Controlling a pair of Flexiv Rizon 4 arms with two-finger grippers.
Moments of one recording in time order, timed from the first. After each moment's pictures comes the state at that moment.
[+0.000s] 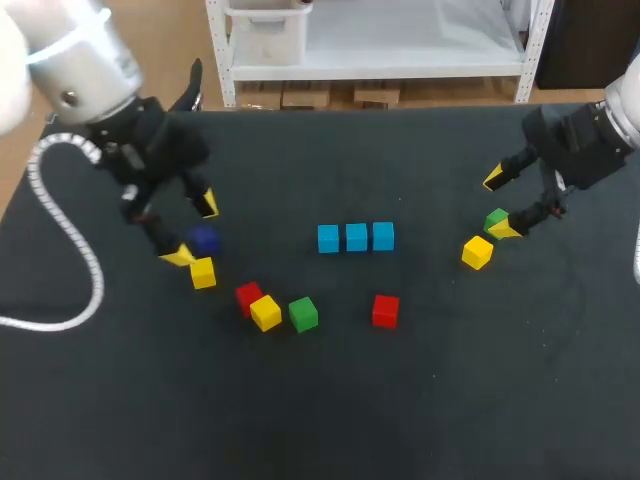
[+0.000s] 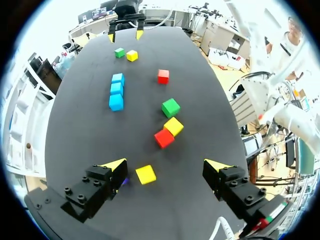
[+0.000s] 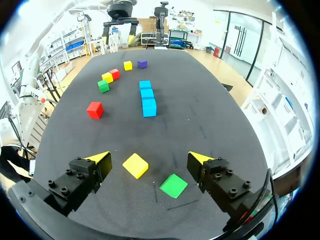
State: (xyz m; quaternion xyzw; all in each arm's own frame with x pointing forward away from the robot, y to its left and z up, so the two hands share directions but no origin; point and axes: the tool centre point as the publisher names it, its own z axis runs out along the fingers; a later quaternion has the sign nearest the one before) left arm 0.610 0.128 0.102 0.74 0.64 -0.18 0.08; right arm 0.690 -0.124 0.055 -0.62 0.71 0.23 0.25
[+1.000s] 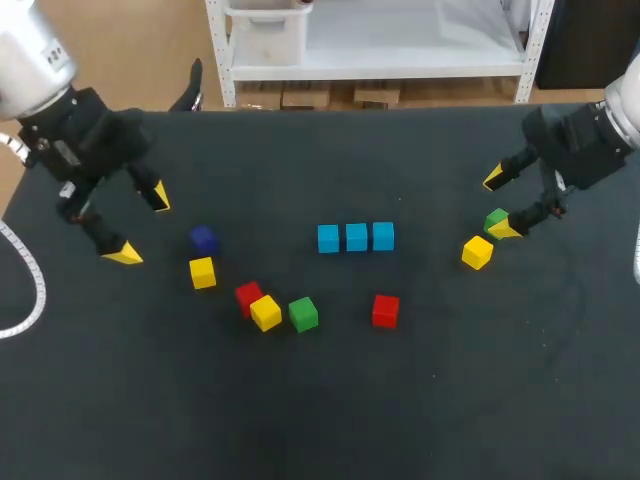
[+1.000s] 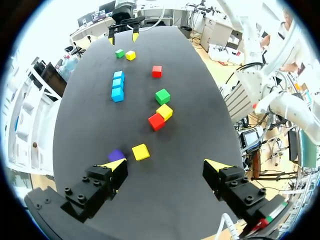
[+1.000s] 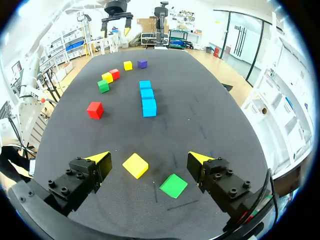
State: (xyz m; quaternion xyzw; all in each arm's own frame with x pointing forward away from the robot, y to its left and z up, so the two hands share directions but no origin) left arm 0.597 0.175 0.128 0.75 0.64 -0.16 0.09; right arm 0.690 -0.124 0.055 -0.62 0.71 0.23 0.25
